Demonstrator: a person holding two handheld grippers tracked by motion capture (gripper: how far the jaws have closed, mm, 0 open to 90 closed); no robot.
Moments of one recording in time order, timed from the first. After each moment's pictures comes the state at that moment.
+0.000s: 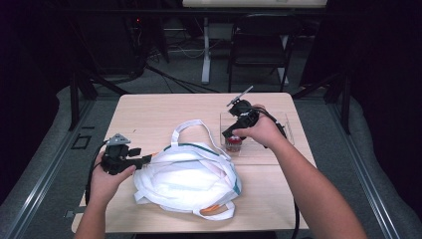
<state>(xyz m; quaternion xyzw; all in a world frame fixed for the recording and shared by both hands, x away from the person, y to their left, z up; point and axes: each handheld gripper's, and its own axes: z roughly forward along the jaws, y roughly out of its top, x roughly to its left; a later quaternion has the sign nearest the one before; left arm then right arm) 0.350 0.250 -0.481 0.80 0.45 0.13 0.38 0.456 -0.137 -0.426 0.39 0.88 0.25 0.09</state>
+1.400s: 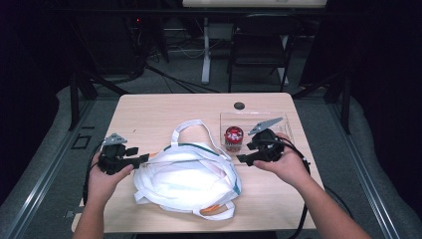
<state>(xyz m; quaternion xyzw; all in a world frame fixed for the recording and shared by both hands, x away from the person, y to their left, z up) 0.349 0.257 -0.480 0.79 0.45 0.14 0.39 0.358 -0.186 -0.436 0.35 0.87 0.33 0.10</state>
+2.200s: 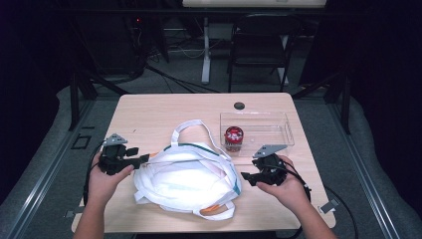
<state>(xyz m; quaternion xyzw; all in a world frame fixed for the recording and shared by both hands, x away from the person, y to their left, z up) 0.348 0.255 -0.480 0.79 0.46 0.14 0.39 0.320 -0.197 -0.488 0.37 0.86 0.33 0.14</state>
